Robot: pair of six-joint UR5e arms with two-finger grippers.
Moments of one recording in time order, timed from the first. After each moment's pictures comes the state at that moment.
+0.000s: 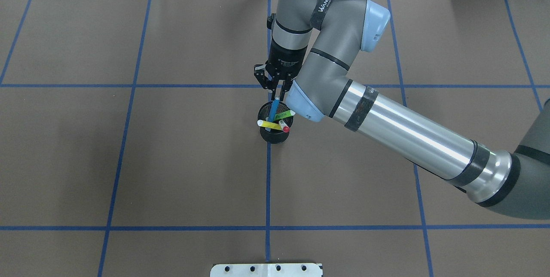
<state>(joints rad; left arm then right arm) -1.43 -1.75 -1.56 -1.62 -2.41 -0.10 0.73 -0.61 1.27 -1.60 2.35 1.00</state>
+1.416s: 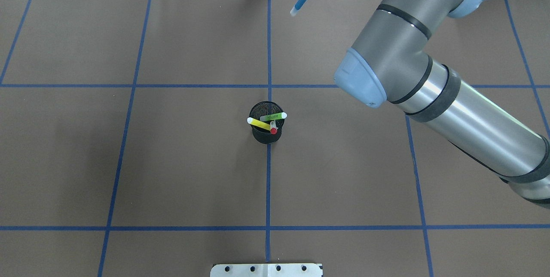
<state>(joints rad) -1.43 -1.75 -1.54 -1.62 -2.41 -0.10 0.83 -0.71 1.68 -1.53 1.66 1.08</state>
